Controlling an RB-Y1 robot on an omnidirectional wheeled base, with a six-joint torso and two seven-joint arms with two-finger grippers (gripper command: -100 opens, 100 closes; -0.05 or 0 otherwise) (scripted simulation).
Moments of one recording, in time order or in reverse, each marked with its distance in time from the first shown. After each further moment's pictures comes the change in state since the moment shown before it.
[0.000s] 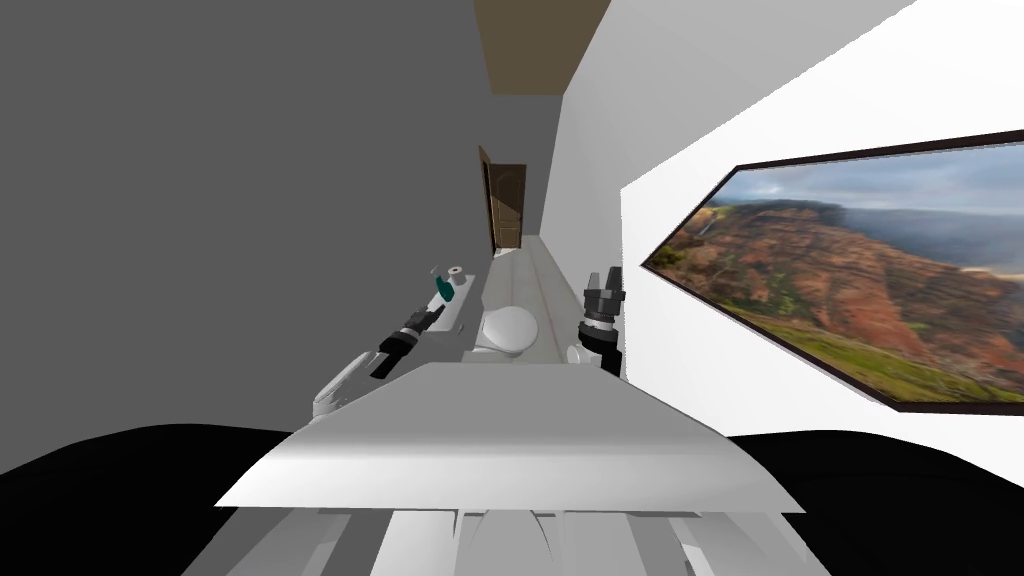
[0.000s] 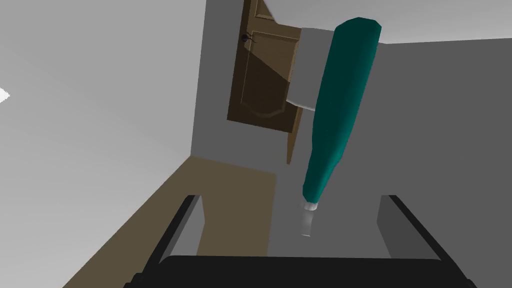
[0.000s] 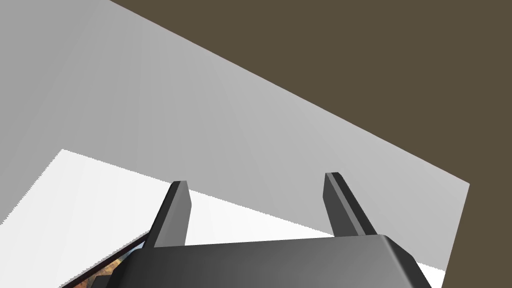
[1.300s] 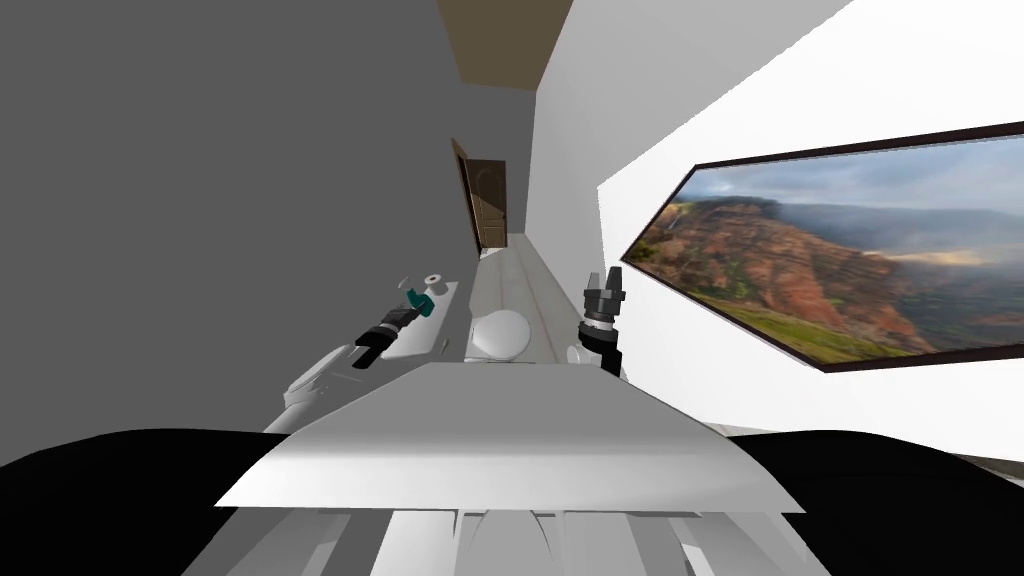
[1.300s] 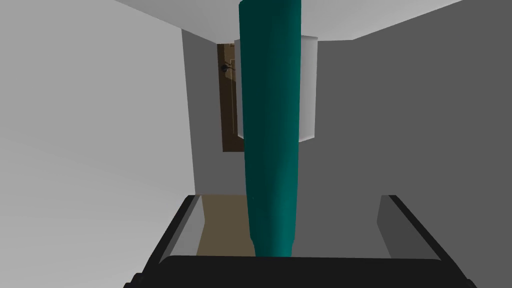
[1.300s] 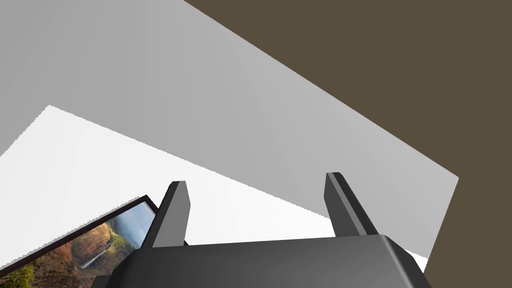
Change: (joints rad) left arm -0.084 0.122 0.088 0.207 0.000 0.058 -0.051; right arm 0.000 0.000 0.000 0.000 0.000 0.000 0.000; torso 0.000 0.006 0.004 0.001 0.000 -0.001
